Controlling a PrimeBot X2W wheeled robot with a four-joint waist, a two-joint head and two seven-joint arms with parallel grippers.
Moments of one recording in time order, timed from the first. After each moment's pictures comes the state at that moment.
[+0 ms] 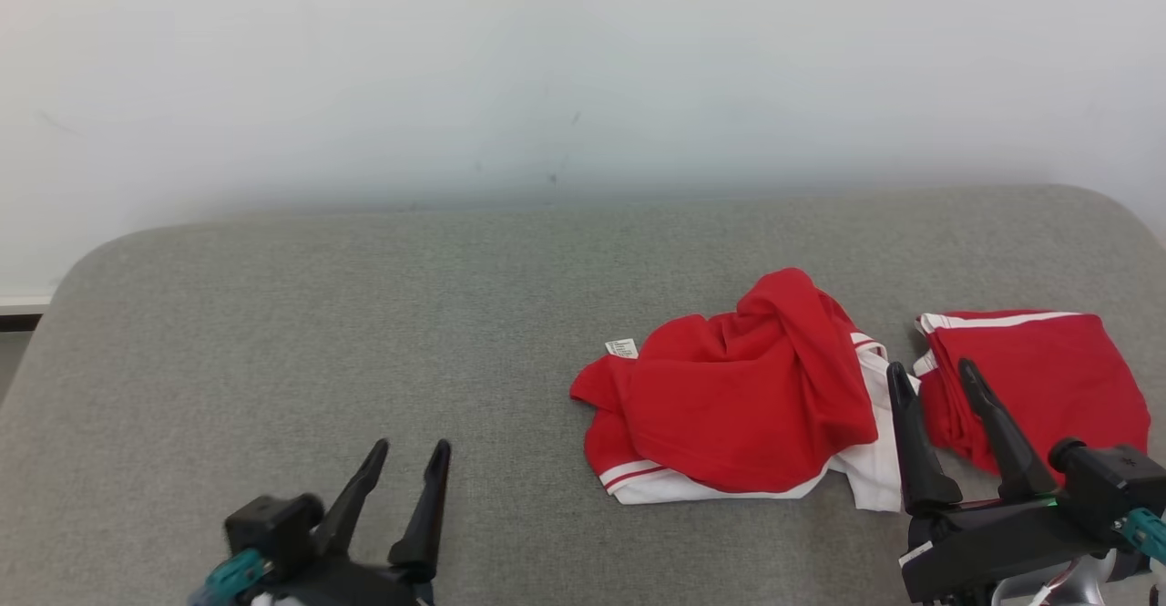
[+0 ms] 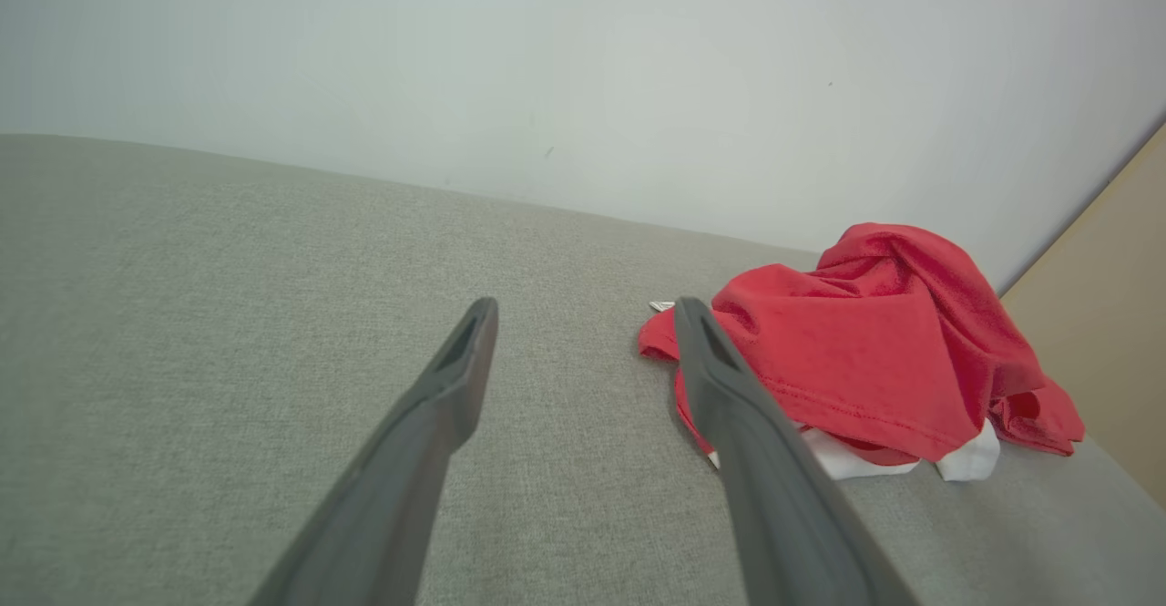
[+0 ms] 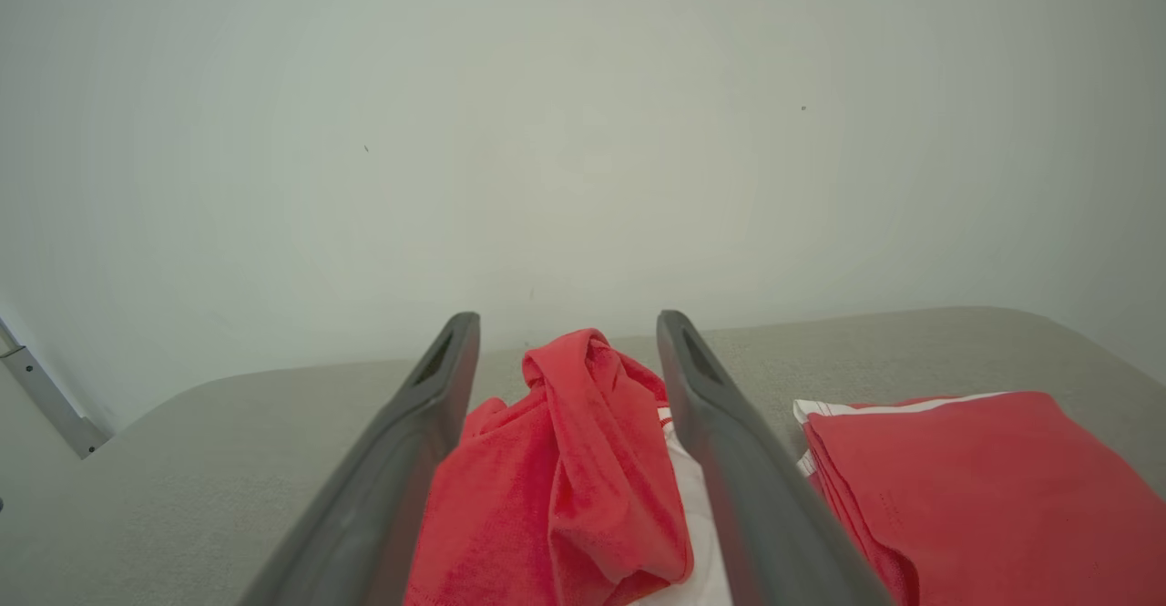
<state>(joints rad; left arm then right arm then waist) -0.24 0.29 -0.68 0.27 -0.70 0.12 -0.26 0.06 -0.13 0.05 -0.13 0.37 -0.02 -0.05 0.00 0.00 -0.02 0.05</state>
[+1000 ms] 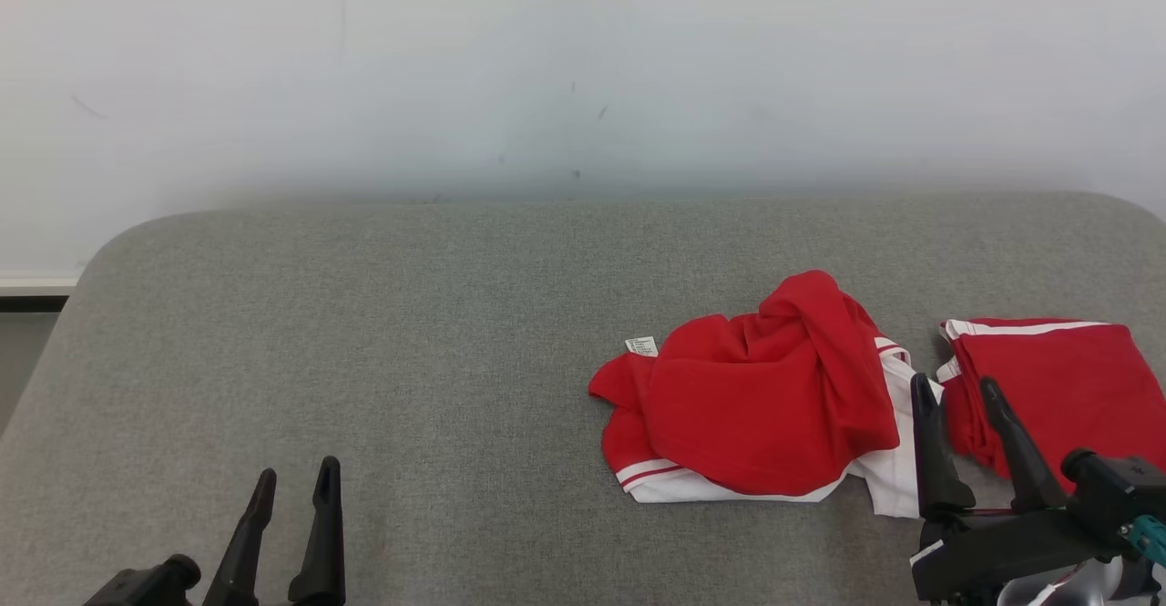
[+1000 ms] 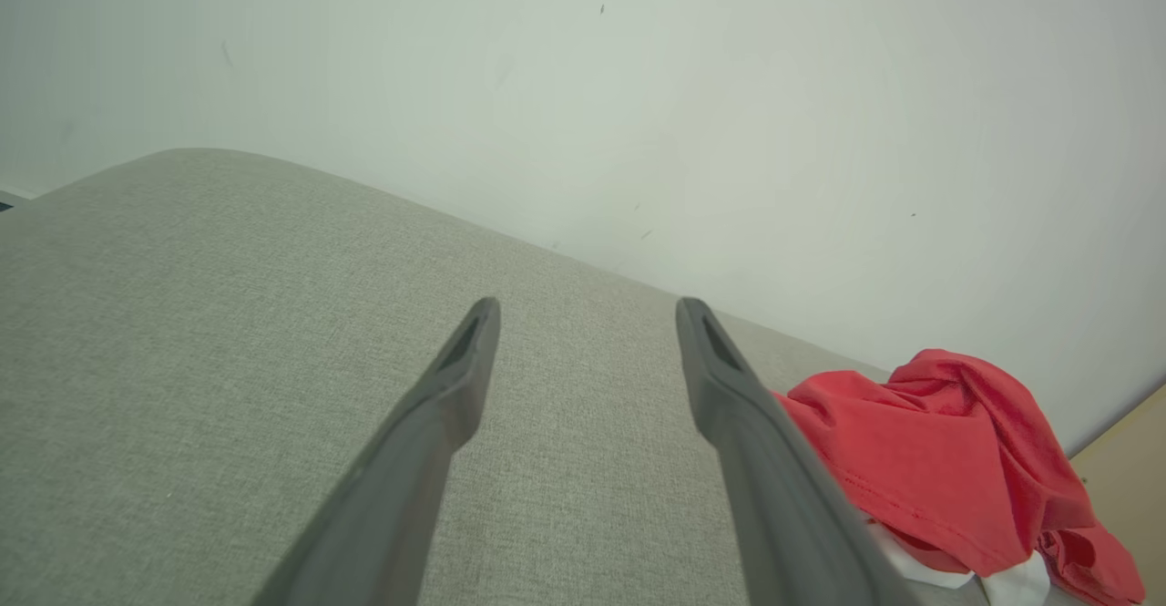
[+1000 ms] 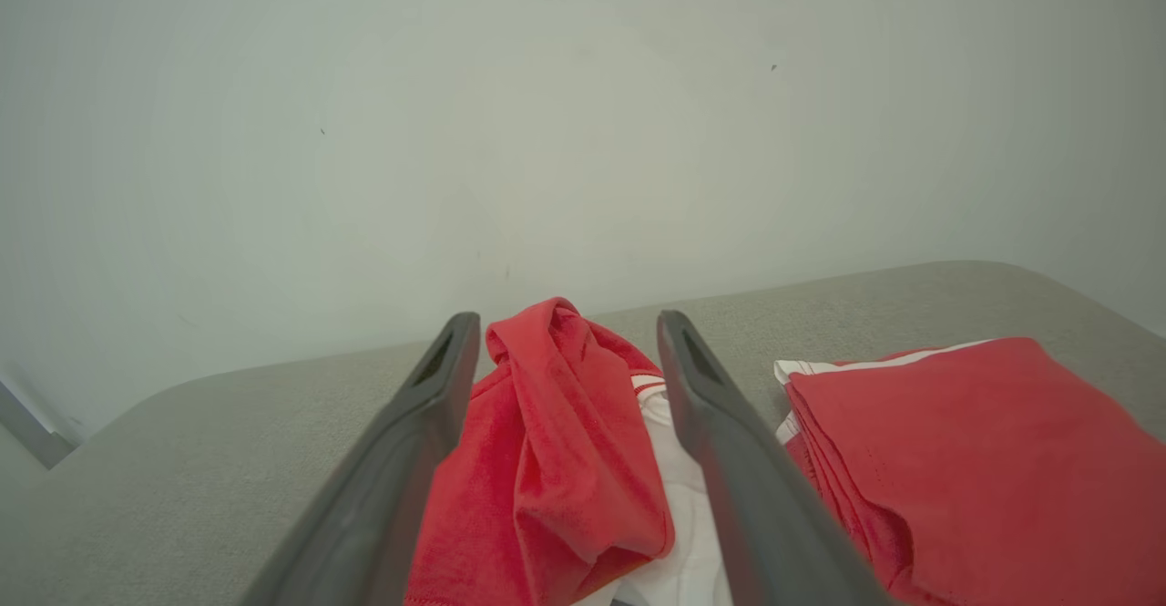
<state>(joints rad) 0.03 0.27 -0.36 0.03 -0.65 0.12 -0.25 0.05 -0.12 0.01 -0.04 0.40 -0.05 -0.10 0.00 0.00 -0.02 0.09</state>
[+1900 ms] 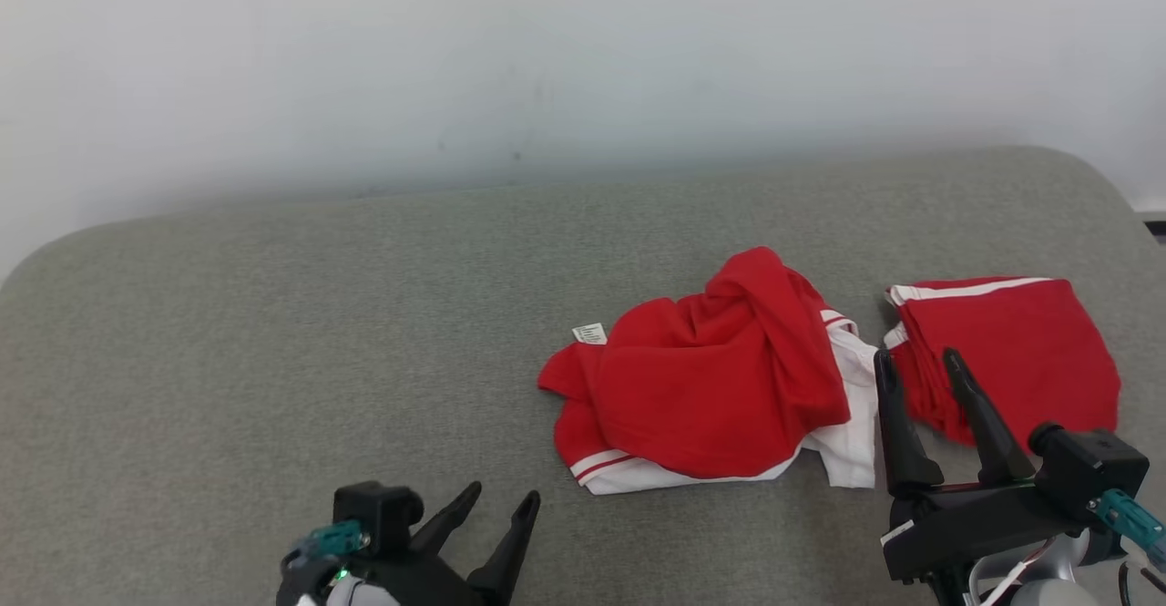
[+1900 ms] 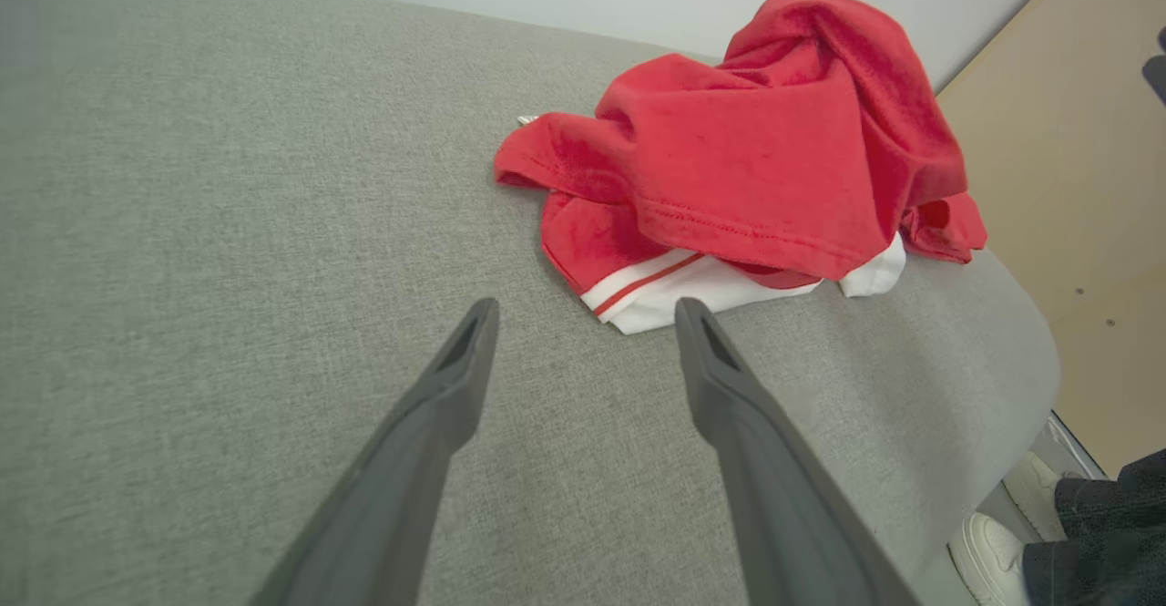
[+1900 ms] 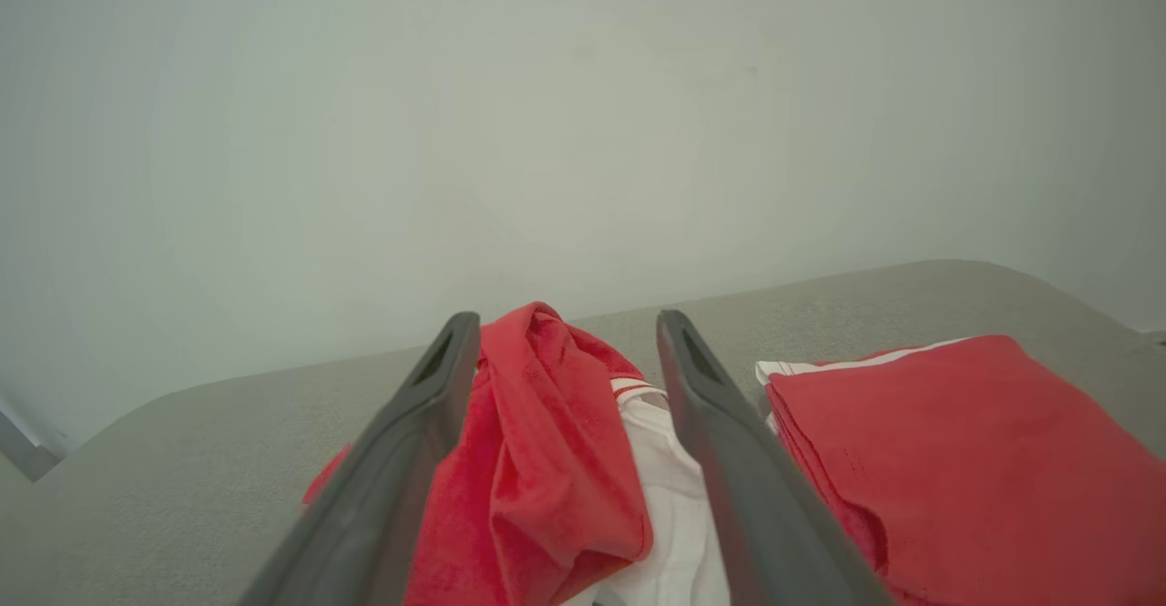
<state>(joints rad) -0.18 0.21 -0.63 0.21 -0.59 0.03 0.06 -0.01 -0.11 0.07 -0.02 0.40 -0.03 -0.11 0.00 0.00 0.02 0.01</state>
